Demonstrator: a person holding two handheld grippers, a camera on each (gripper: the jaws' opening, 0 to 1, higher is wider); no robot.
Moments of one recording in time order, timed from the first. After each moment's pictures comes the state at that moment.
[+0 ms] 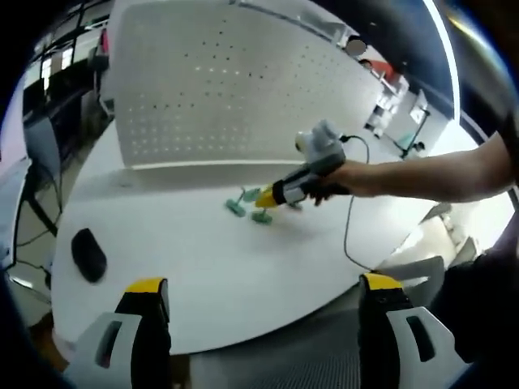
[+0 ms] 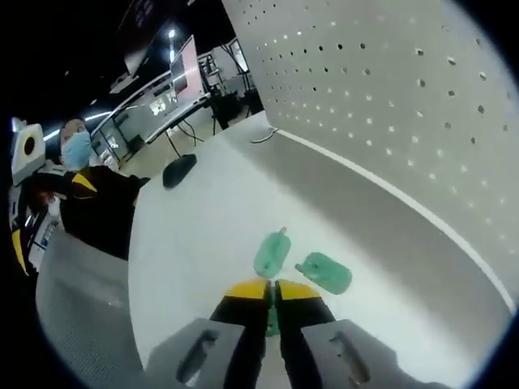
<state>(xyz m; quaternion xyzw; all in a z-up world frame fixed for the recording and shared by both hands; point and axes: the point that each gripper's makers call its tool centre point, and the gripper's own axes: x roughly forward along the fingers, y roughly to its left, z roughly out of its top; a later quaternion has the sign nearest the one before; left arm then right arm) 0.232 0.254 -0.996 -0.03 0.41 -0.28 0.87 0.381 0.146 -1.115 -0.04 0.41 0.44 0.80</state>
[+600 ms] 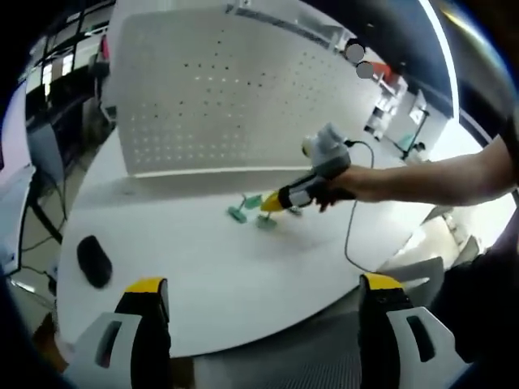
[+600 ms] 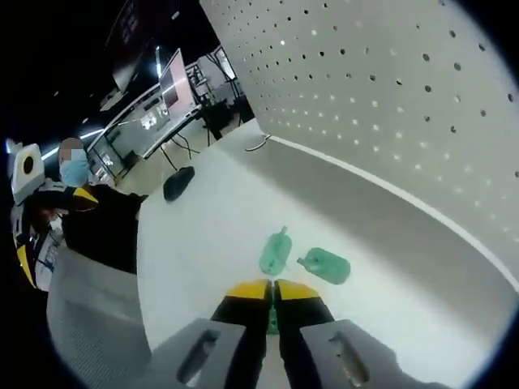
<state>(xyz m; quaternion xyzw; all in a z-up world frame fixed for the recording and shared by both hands) 0.231 0.255 -0.985 -0.03 0.39 -0.28 0.88 0.376 0.138 -1.099 0.00 0.41 0.42 0.81</state>
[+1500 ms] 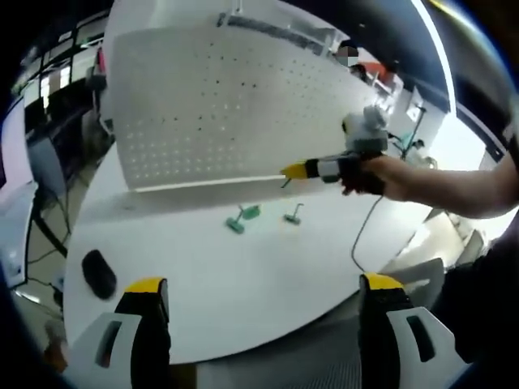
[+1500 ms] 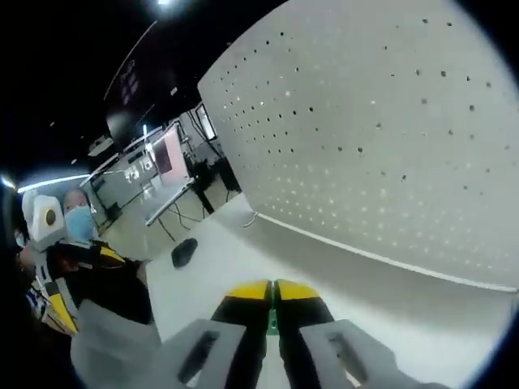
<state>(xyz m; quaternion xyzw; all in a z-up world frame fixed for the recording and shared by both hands) 0.232 0.245 -0.969 -0.01 0.37 -0.28 0.88 0.377 0.107 -0.983 0.08 0.28 0.35 0.89</state>
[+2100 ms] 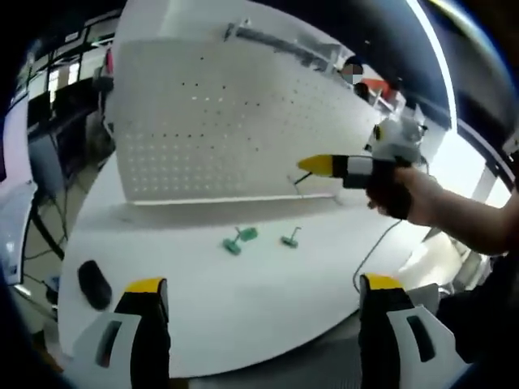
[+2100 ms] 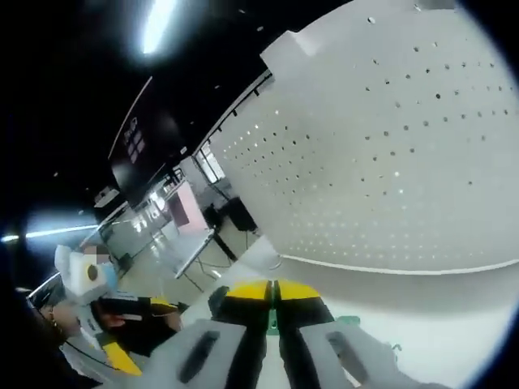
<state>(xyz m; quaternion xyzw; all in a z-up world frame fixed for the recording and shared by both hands) 0.254 0.235 -0.947 -0.04 0.34 -0.28 0.90 0.358 0.121 -0.913 0.19 0.22 0.34 0.90</state>
